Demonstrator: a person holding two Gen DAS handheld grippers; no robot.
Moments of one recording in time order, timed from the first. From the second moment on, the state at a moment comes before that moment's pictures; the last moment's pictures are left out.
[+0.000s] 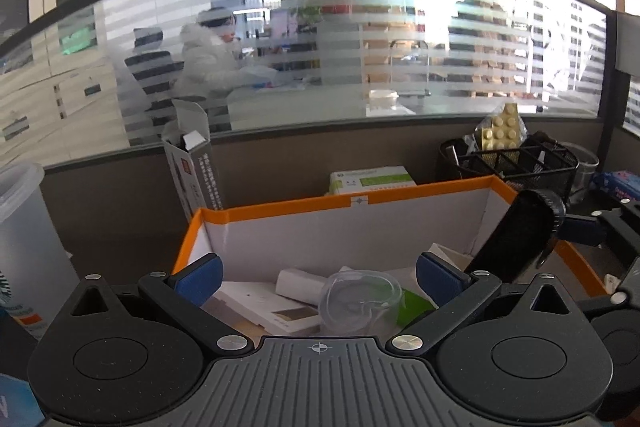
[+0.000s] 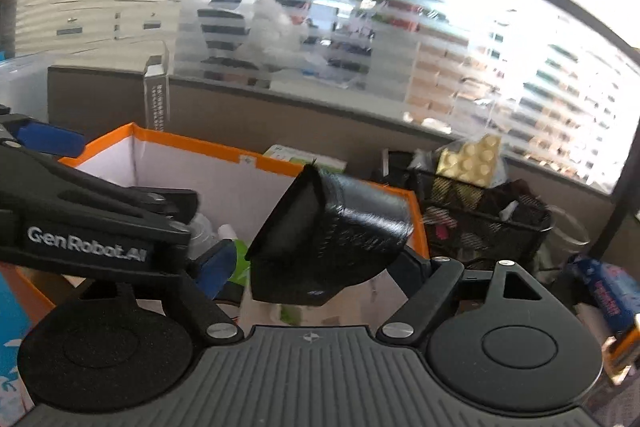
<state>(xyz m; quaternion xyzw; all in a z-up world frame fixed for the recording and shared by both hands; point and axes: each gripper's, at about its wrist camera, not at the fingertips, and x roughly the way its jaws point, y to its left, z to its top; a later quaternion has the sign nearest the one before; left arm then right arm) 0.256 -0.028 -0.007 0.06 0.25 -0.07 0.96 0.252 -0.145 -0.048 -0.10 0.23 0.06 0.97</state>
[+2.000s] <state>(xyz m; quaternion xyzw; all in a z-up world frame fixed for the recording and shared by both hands) 0.174 0.008 0.053 0.04 0.19 -0.06 0.98 0.168 -0.129 0.013 -0.10 0.16 0.06 0.98</state>
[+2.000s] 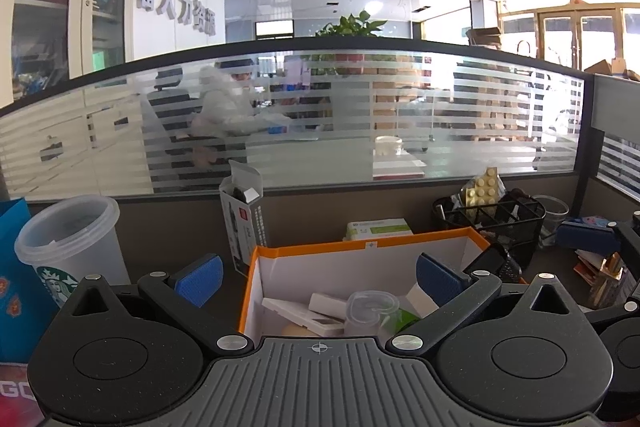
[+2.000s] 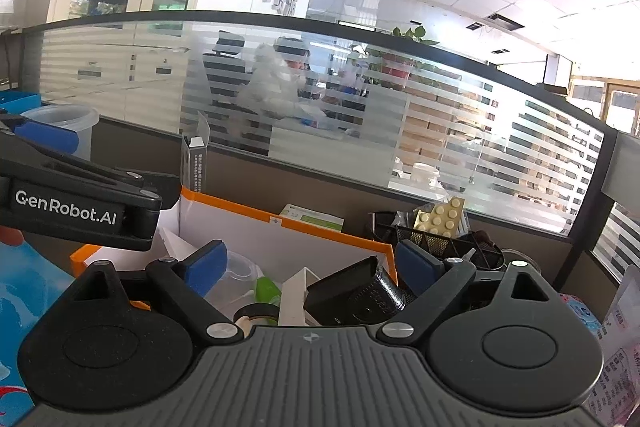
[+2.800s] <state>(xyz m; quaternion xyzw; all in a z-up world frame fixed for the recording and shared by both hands) 0.135 0.048 0.063 0.02 0.16 -0.04 0.99 0.134 -0.097 0.008 -0.12 0.14 0.07 0.98</state>
